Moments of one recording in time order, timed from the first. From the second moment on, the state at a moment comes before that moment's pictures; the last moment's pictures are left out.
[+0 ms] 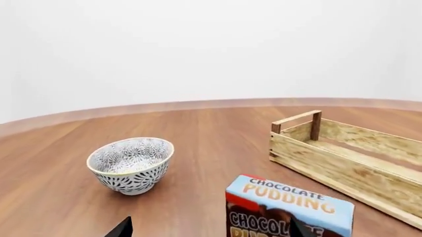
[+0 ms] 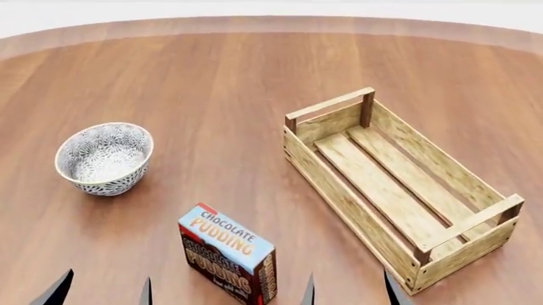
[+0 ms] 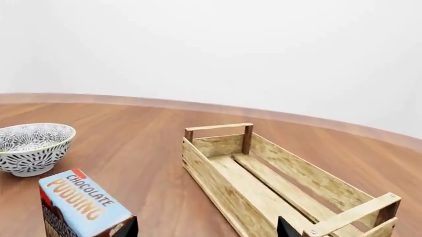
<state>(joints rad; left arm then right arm) -0.01 -0.12 0.18 0.11 -0.09 -0.05 -0.13 0.05 0.14 -0.15 -0.09 0.05 0.06 0.09</state>
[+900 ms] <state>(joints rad) 0.01 -0.16 0.22 0.15 -0.13 -0.04 -0.16 0.02 0.21 -0.17 -0.18 0.15 0.06 0.06</state>
